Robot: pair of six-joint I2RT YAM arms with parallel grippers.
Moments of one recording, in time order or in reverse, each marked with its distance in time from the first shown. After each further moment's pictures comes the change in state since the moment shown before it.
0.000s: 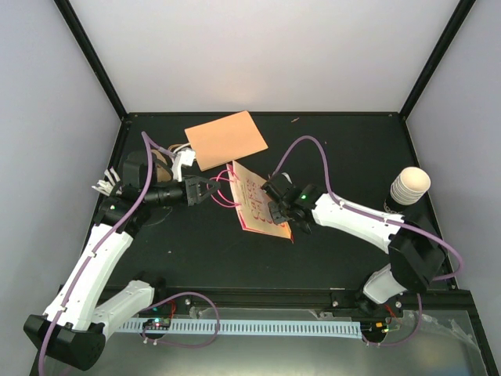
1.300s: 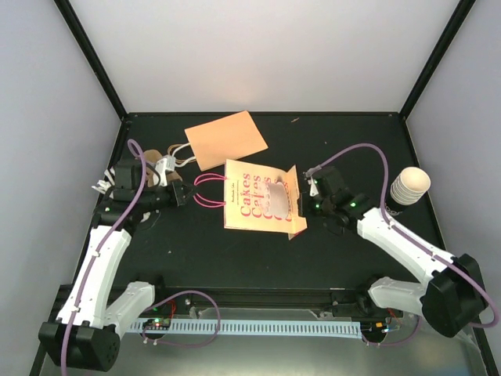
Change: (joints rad) left arm 0.206 -0.014 -0.080 -0.130 -0.116 0.068; right arm -0.271 -0.334 -0.253 0.175 -0.326 -0.009
